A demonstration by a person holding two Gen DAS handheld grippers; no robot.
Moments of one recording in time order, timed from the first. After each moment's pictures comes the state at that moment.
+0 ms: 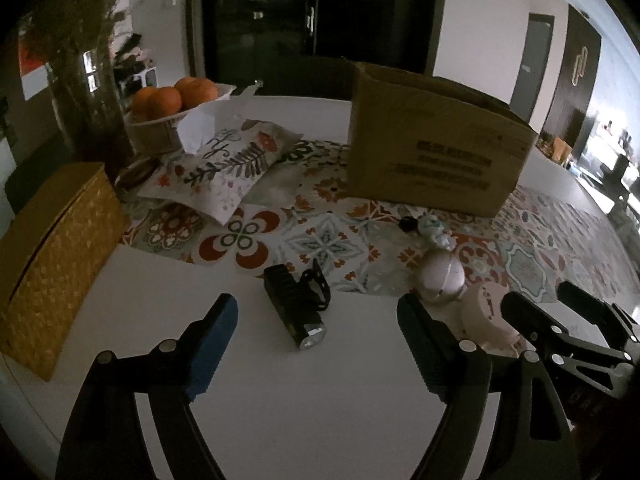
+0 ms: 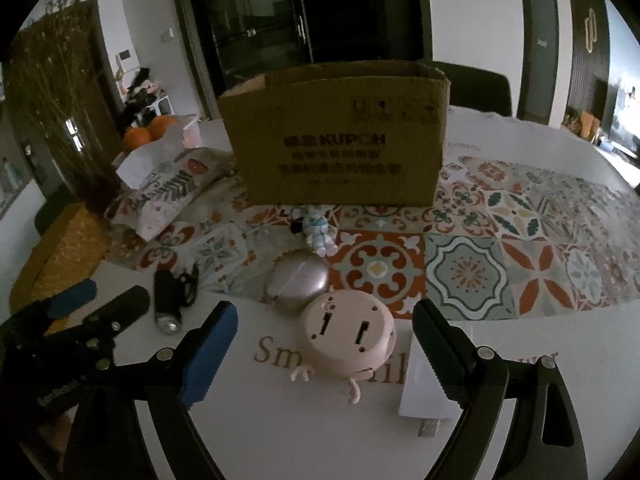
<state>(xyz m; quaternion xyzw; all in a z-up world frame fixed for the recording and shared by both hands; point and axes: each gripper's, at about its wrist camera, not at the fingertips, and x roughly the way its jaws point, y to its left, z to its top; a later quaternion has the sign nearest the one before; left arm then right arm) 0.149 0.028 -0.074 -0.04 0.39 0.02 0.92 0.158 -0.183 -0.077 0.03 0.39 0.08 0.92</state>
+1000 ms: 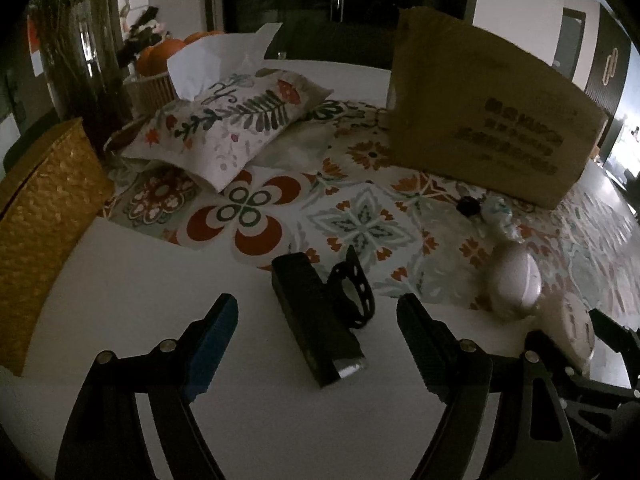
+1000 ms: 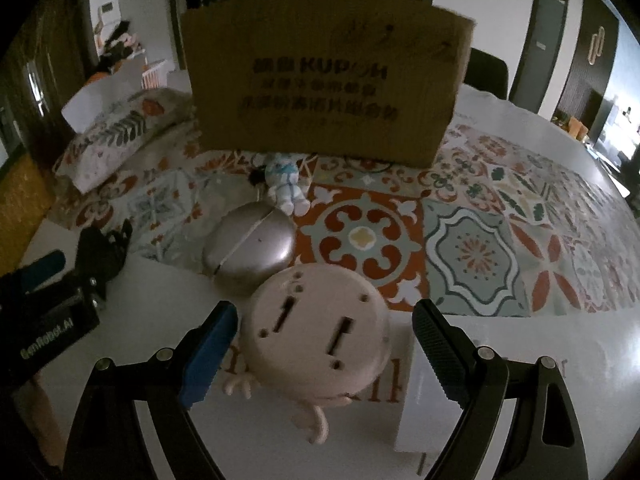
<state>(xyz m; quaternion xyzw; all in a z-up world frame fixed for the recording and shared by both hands) 0.201 0.041 -0.136 -0.05 0.44 0.06 0.90 0.195 -0.170 -0.134 -0.03 0.45 0.04 0.89</state>
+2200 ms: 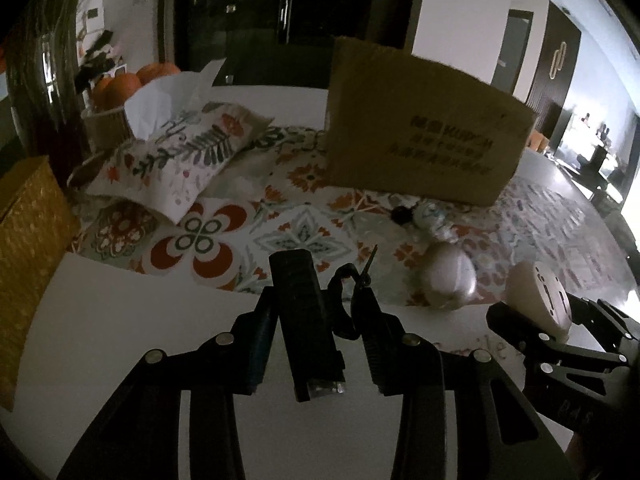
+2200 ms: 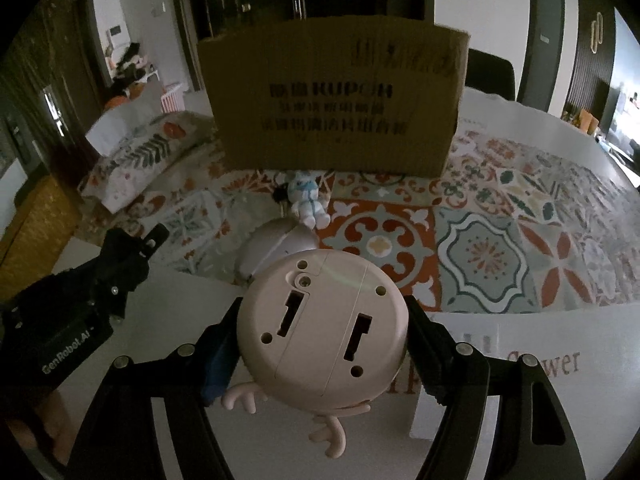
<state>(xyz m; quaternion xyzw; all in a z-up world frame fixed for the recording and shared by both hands) 0.182 0.031 -0.110 -0.04 0.40 -0.04 0.92 0.181 -0.173 -0.115 0.01 0.42 0.07 0.90</state>
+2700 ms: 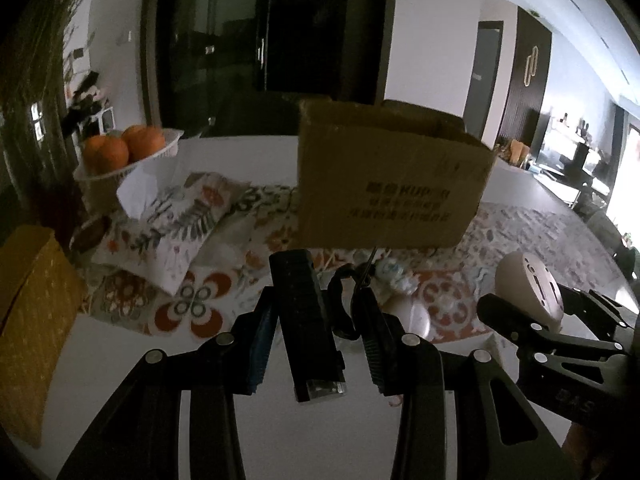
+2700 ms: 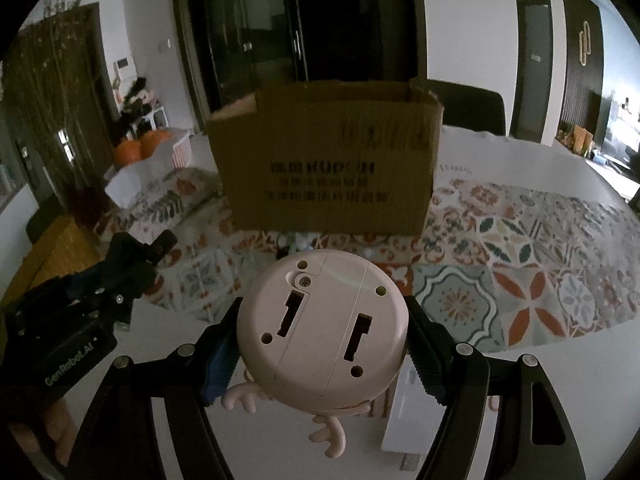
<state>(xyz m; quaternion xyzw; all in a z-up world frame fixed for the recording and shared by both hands) 0.182 0.013 -0.056 -0.01 0.34 -0.07 0.94 0.174 -0.189 -0.066 0.02 0.36 0.07 0.93</state>
